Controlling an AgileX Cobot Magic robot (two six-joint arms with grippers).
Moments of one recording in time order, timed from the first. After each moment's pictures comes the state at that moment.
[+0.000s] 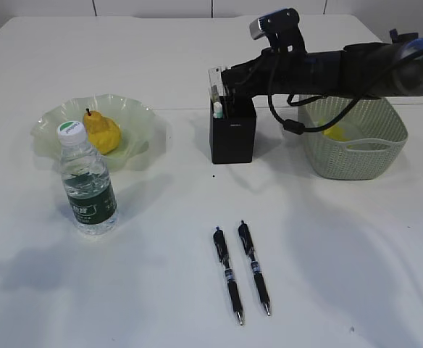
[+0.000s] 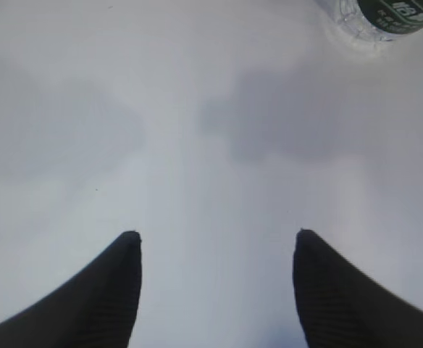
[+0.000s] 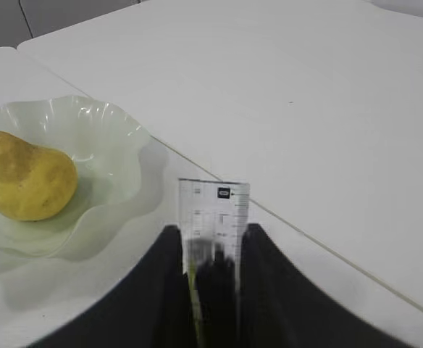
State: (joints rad) left arm -0.02 1.17 -0.73 -0.08 0.85 -0.08; right arm 0.16 2.29 -1.72 1.76 0.59 -2.01
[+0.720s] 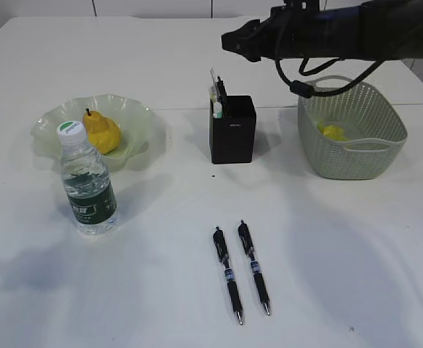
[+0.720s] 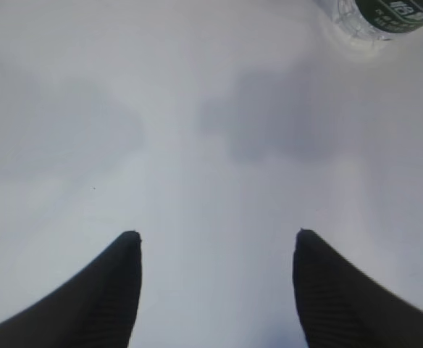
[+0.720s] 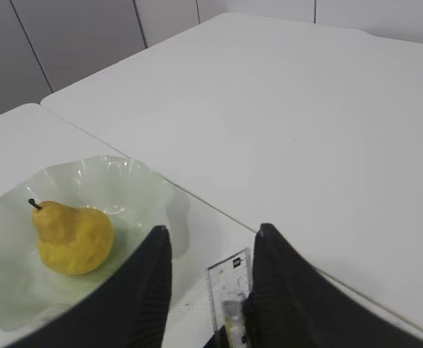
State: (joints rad) left arm -0.02 1.17 -0.73 -0.08 0.85 -0.08; right arm 0.16 2.17 -1.72 1.63 0.59 -1.74
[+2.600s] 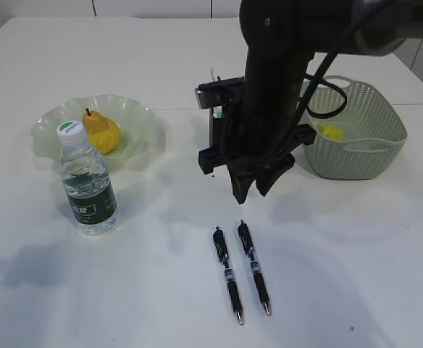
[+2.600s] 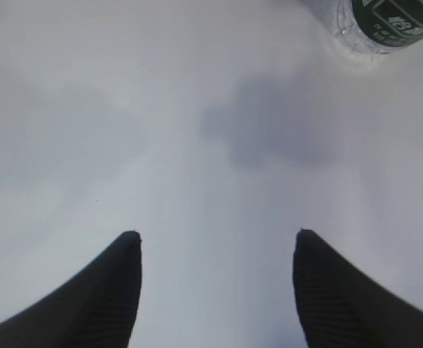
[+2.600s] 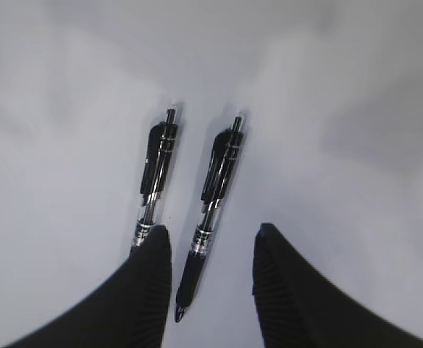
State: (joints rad) left arm -0.02 1.17 -0.73 -0.08 0.83 -0.08; right arm 0.52 2.04 -1.70 0.03 1.23 0.13
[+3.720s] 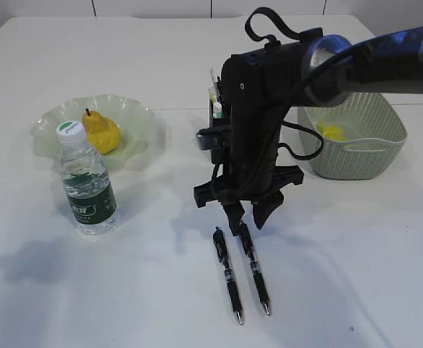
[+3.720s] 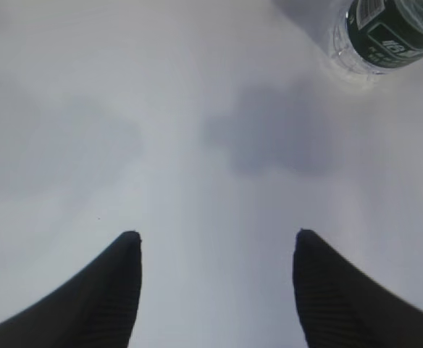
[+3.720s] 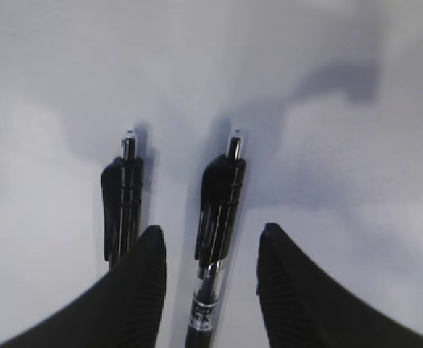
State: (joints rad) left arm -0.02 1.17 -0.73 -0.07 0.79 -0.08; right arm 0.52 2.21 -1.70 0.03 1.17 0.25
